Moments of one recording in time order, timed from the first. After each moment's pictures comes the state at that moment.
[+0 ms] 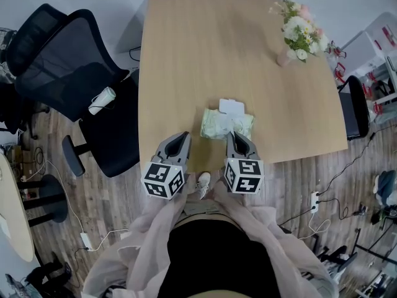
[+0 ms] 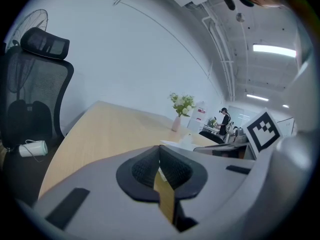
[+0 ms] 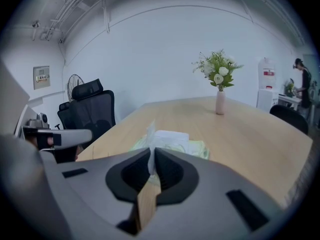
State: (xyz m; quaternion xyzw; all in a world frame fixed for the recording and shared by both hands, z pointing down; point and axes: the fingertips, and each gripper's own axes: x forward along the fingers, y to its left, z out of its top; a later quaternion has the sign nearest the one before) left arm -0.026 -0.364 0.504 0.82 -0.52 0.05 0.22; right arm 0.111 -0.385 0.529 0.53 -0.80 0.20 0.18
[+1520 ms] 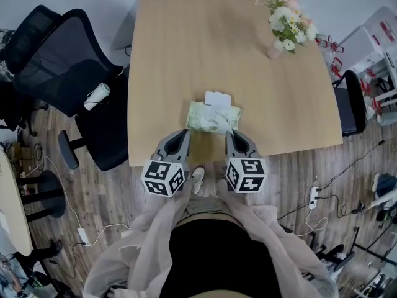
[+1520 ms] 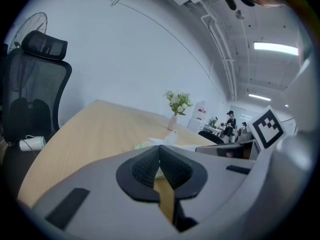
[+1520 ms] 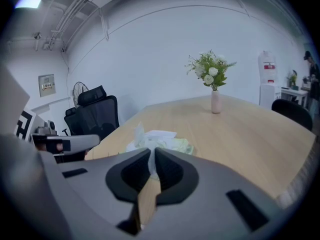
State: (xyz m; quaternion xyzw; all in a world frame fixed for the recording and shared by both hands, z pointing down) left arm 0.026 -0.350 0.502 0.82 -0.53 0.05 0.23; right arm 0.158 -0.368 0.519 0.51 -0.82 0.22 0.16
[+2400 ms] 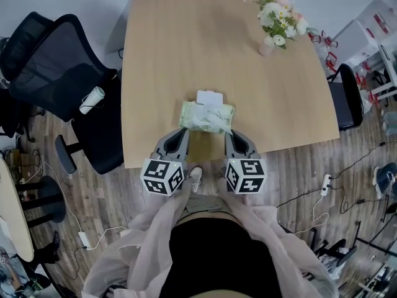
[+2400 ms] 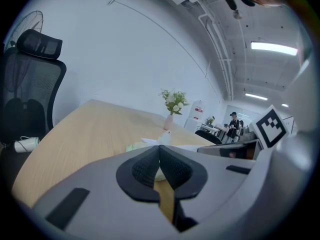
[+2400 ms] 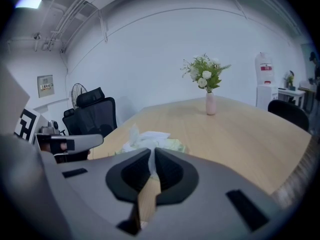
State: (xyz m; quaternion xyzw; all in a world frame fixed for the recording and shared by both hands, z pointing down) left arm 0.046 -0.355 0.500 0.83 -0.51 0.05 0.22; right arm 0.177 -0.363 0.514 0.52 -0.81 0.22 0.15
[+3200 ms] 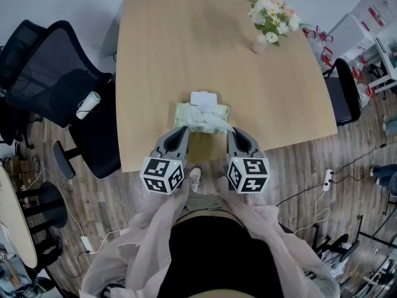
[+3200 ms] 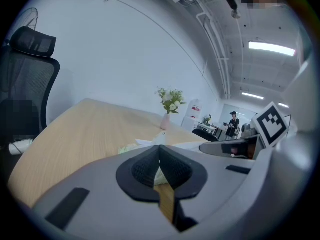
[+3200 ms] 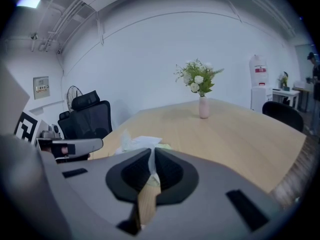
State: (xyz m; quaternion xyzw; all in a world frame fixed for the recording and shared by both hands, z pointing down) left arm 0.062 -0.367 0.499 0.84 -0.50 0.05 0.22; right arm 0.199 -0.370 0.504 0.54 -0.80 0.21 0.14
